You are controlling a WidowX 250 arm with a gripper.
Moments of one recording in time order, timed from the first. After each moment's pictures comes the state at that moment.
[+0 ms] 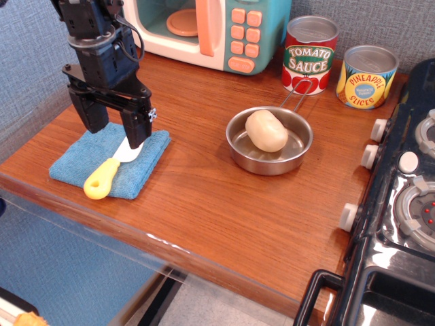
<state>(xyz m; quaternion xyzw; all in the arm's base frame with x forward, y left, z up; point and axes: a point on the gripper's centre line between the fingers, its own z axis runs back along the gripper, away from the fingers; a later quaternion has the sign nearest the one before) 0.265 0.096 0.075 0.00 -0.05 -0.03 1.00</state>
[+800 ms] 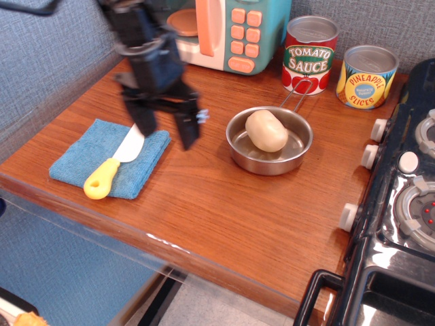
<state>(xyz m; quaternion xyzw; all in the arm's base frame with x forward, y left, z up) 0.300 0.044 0.068 -0.05 -0.07 -0.05 0.99</state>
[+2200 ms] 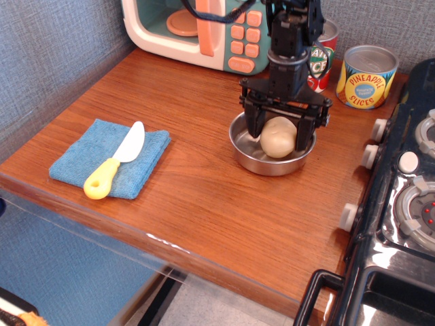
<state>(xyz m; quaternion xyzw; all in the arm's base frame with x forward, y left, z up) 0.384 -0.041 0.024 -0.01 -0.03 0.00 1.00</state>
